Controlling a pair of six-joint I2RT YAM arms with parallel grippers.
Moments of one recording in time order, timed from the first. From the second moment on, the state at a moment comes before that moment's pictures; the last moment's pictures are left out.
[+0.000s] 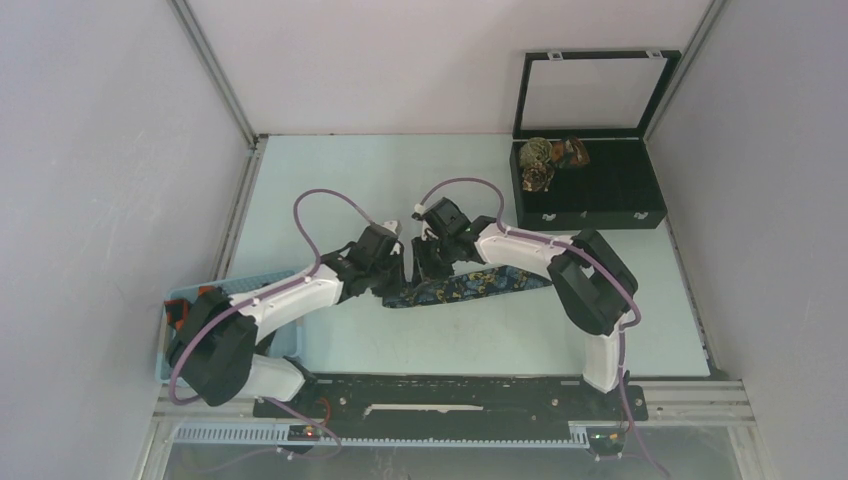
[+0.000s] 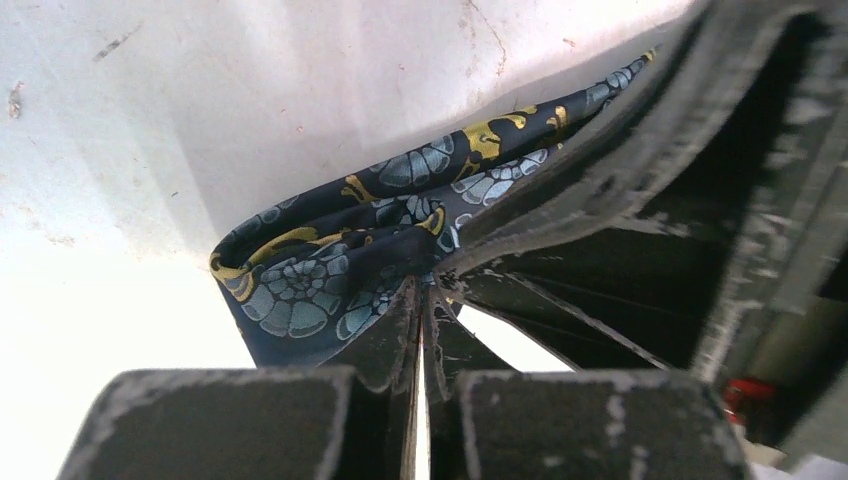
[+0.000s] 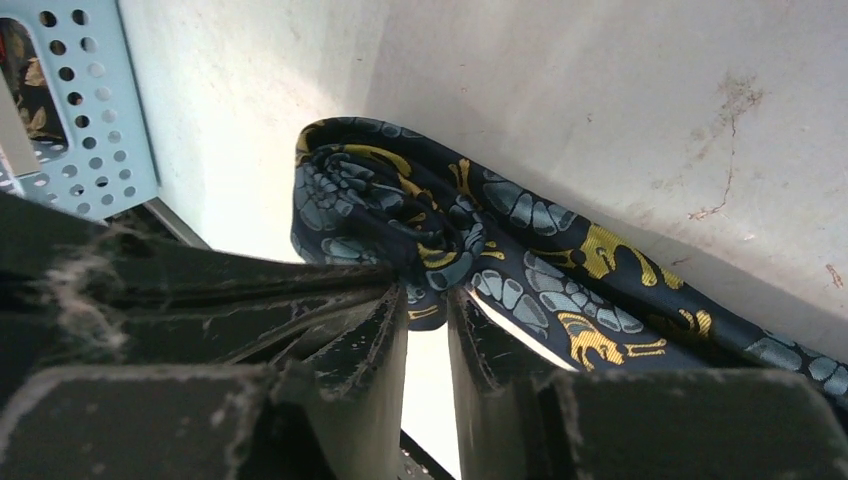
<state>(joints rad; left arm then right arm) -0.65 1.36 0.75 -0.32 0.05 -0.63 0.80 1.93 1.31 -0.36 -0.39 0.60</state>
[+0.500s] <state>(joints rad) -0.60 1.15 0.67 -0.32 0.01 -0.65 0.80 1.98 1.31 -0.36 -0.39 0.60</state>
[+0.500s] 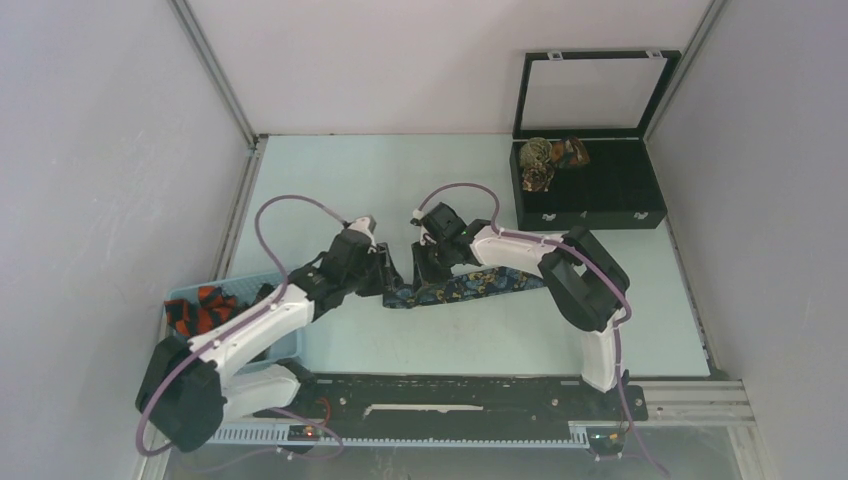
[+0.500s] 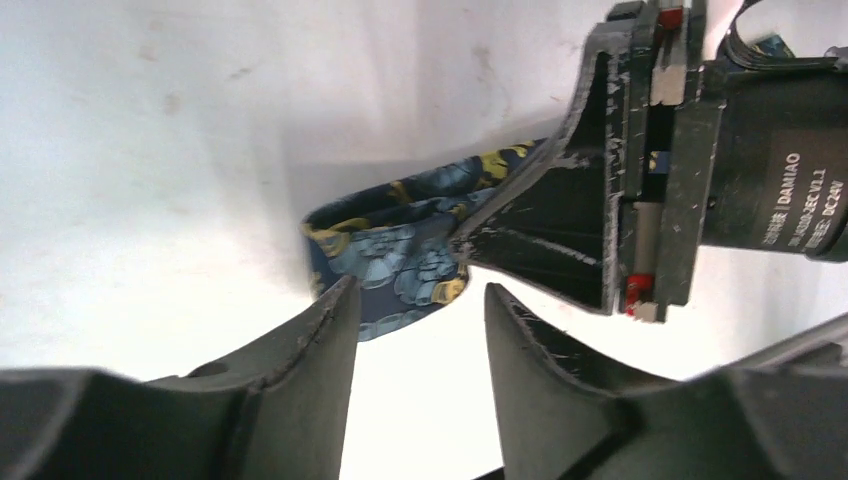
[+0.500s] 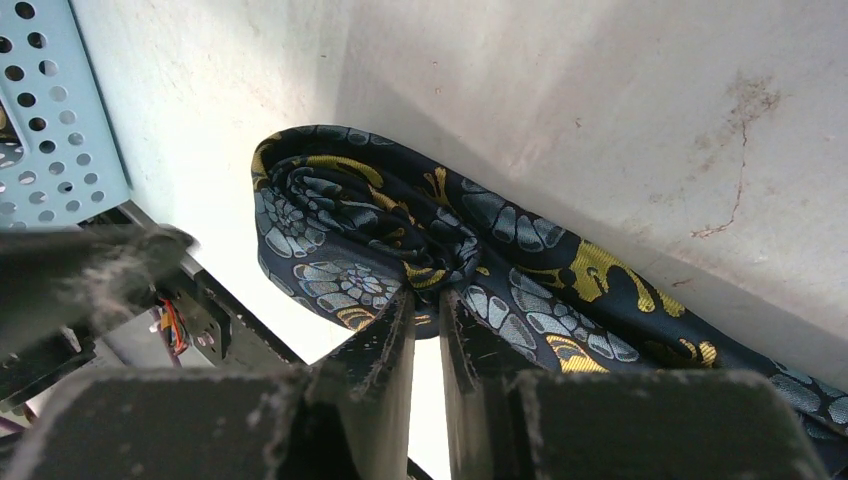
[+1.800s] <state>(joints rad) -0.30 1.19 0.29 0.26 0.44 -0.70 0.80 2.00 1.31 -0.35 -0.39 0.59</state>
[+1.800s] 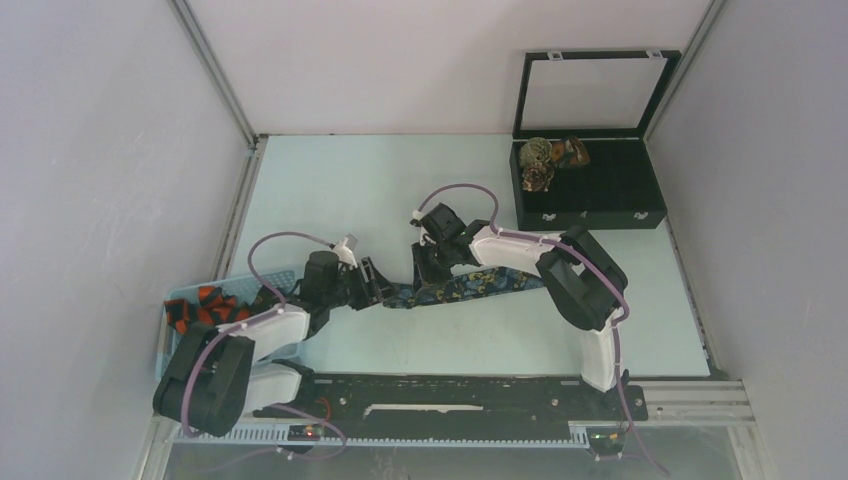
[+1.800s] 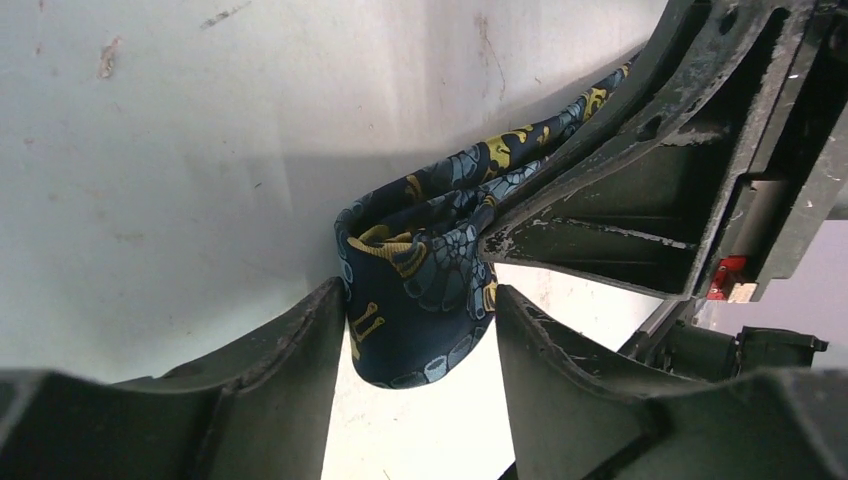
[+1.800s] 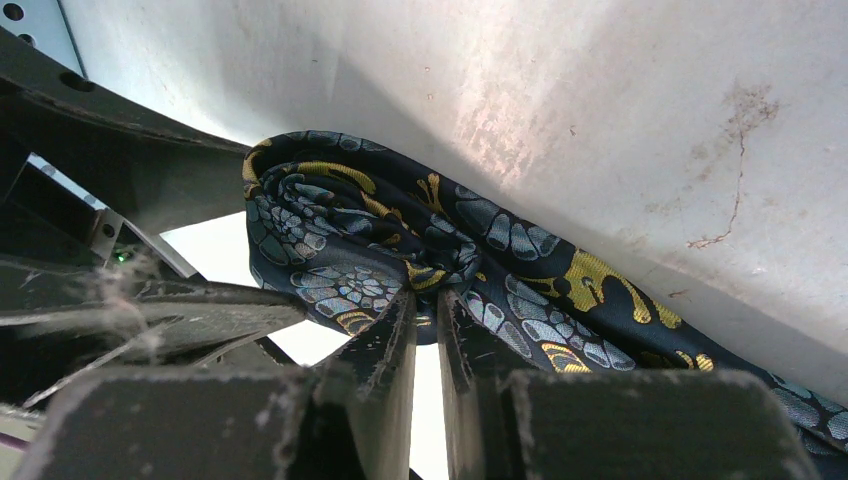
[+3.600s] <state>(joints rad) -0.47 1.18 0.60 -0.24 0.11 -0.67 0.82 2.00 1.34 -0.32 -0.41 0.63</state>
